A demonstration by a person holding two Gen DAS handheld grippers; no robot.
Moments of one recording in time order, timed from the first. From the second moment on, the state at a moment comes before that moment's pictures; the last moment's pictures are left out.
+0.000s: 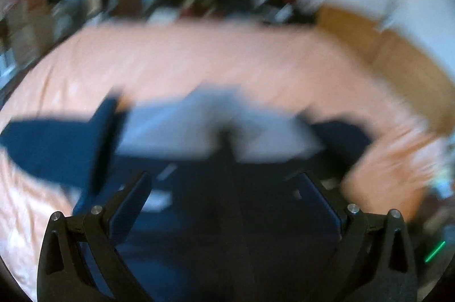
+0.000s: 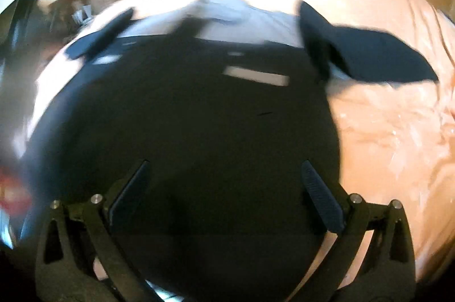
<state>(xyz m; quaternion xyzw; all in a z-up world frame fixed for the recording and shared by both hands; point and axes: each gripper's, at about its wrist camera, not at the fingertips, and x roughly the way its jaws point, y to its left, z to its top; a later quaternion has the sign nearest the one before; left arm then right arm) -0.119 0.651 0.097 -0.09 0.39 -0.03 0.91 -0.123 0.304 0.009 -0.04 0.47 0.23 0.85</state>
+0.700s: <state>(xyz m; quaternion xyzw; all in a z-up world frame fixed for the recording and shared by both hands) -0.092 0.675 -0.039 -0.12 0.46 0.06 0.88 0.023 0.116 0.041 0.22 0.41 0.13 0.87</state>
